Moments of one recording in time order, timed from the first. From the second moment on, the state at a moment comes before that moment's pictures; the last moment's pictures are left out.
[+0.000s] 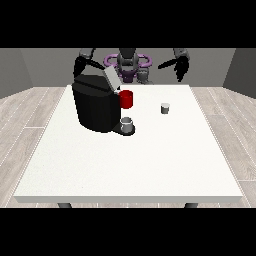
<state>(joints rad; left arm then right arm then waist) -0.10 0.35 0.04 -1.47 -0.18 -0.21 -0.14 -0.03 -0.06 0.00 -1.56 0.16 -0.13 -0.02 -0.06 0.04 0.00</state>
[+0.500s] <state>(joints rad) -0.31 0.46 0.07 -1.25 -0.30 -0.24 -0.11 -0.14 -0.02 0.05 -1.55 0.19 -0.16 0.00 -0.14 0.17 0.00</state>
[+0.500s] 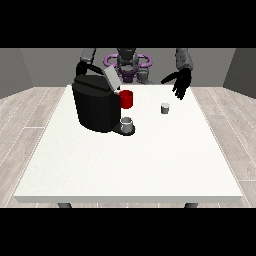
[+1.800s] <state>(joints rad) -0.56 0.44 -0.06 -0.84 -0.71 0.00 -0.23 -0.29 -0.02 0.03 -1.36 0.16 -0.15 -0.02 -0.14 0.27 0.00</state>
